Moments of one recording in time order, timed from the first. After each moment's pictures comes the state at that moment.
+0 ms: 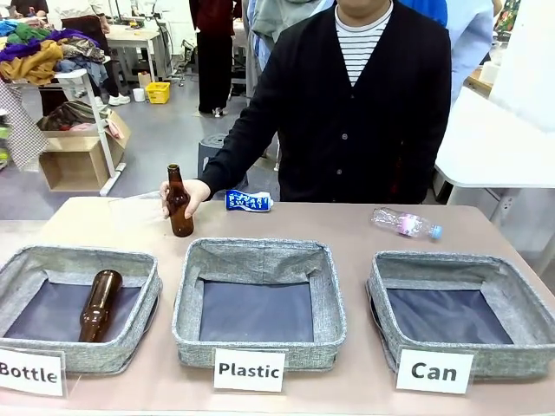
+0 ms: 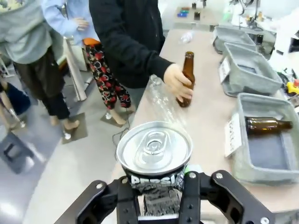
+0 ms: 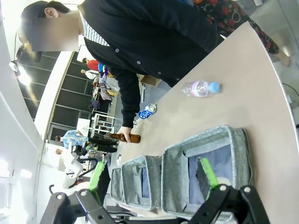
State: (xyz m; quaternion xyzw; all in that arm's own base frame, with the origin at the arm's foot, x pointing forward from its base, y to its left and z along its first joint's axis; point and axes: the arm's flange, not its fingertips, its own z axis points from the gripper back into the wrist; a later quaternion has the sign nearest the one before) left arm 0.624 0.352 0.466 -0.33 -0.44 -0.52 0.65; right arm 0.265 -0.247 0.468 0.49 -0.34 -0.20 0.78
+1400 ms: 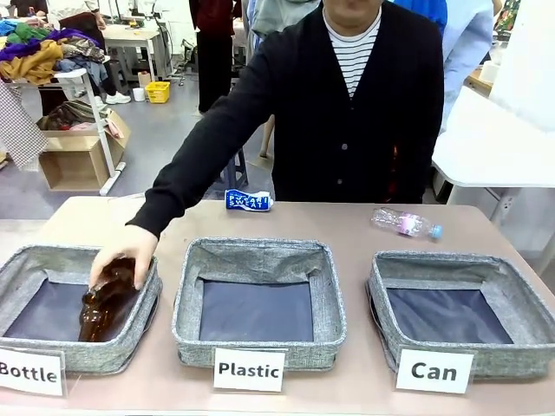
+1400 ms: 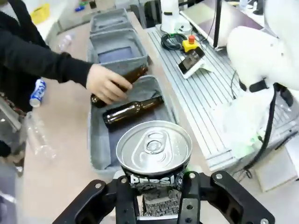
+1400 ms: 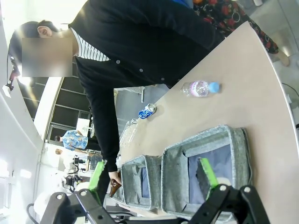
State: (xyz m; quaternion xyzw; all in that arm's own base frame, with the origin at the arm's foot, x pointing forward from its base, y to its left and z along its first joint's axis) left arm 0.370 0.327 0.504 -0.36 -0.33 -0.70 0.52; right arm 0.265 -0.248 0.468 0.49 -0.34 -0.20 0.78
